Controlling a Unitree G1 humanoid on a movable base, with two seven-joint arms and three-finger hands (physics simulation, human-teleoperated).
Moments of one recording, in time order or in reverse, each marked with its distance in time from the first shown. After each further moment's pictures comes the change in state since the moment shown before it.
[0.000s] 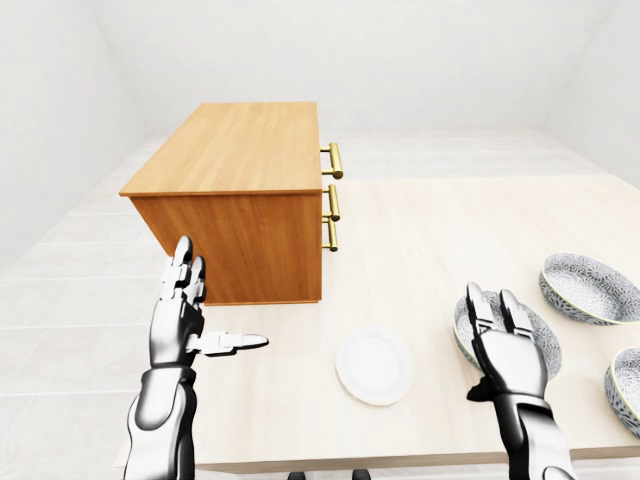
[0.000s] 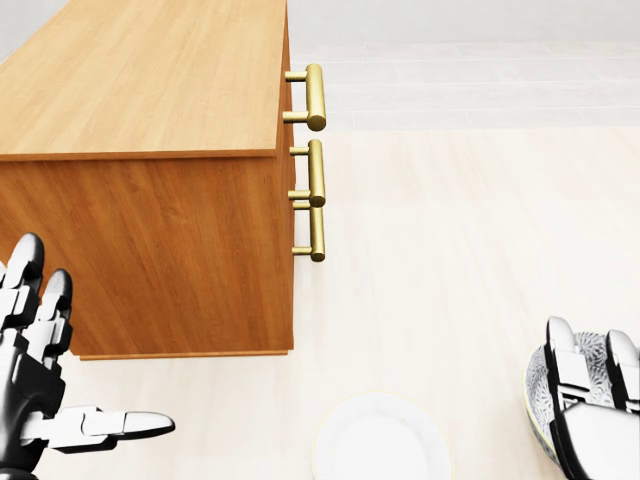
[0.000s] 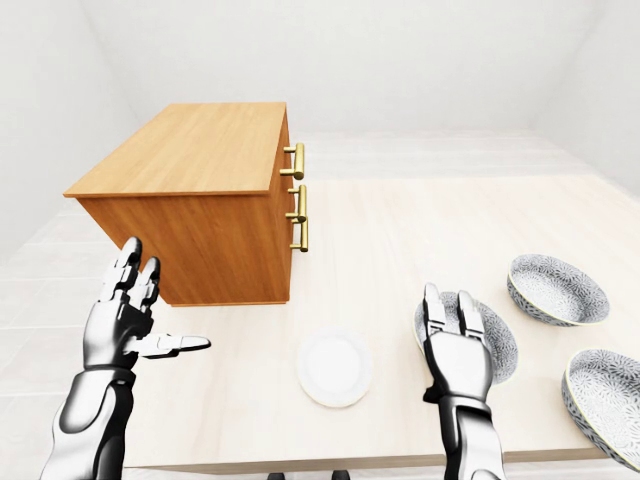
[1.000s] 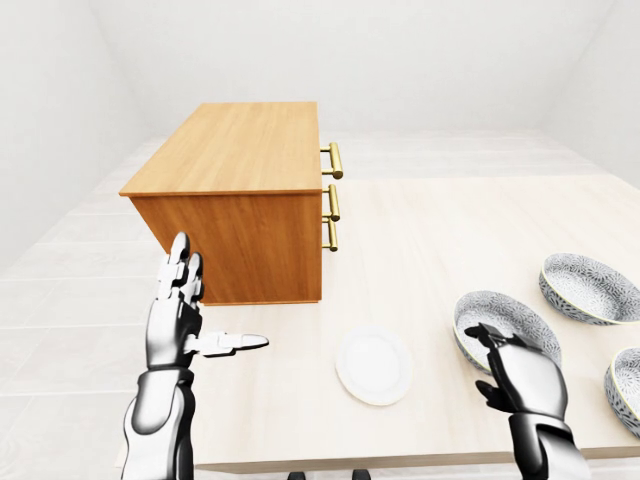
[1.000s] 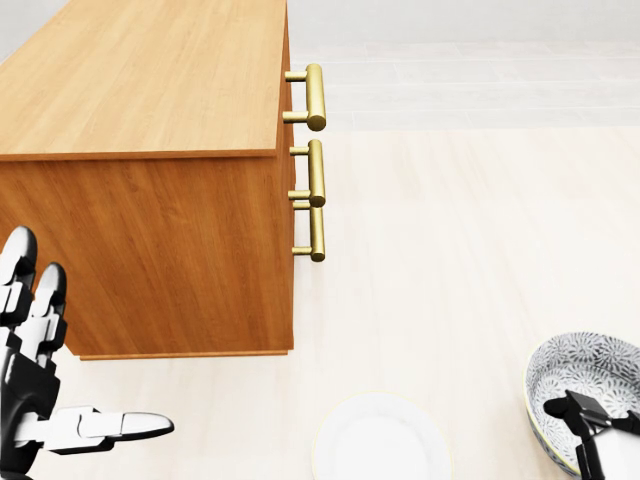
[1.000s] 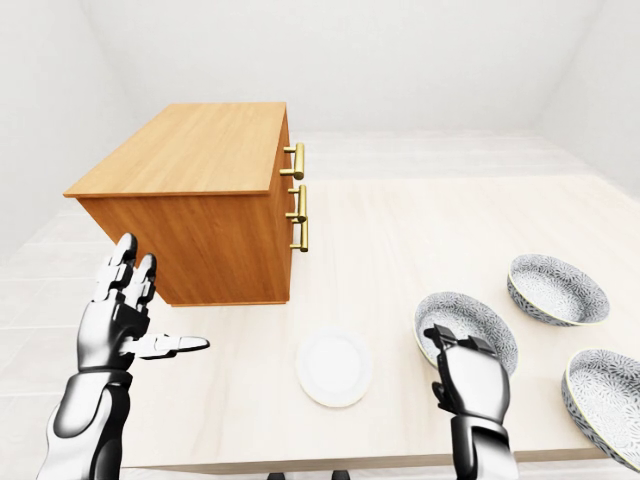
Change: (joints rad) left arm 0.012 -0.006 -0.003 -0.048 0.012 0.000 0.001; right arm 0.087 0.043 -0.061 -0.065 0.063 -0.019 0.018
